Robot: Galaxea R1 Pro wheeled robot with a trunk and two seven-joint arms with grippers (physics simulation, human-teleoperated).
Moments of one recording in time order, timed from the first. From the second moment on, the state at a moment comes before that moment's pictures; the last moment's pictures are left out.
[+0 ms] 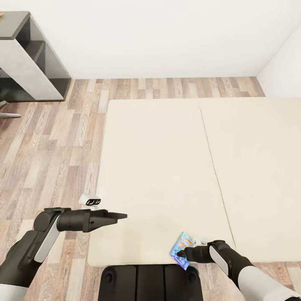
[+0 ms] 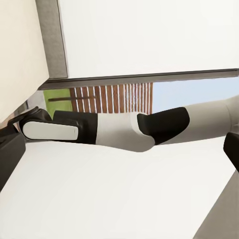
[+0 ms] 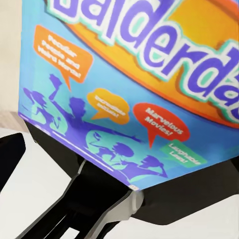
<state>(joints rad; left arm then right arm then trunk) -0.48 0.28 -0.10 -1.43 0.47 1.02 -1.48 -0.66 -0.12 0.42 -0.39 -0.52 0.53 0.36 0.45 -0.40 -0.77</state>
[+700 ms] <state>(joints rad) -0.48 0.28 -0.10 -1.43 0.47 1.02 -1.48 -0.66 -0.12 0.42 -0.39 -0.52 0.53 0.36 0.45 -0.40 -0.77</state>
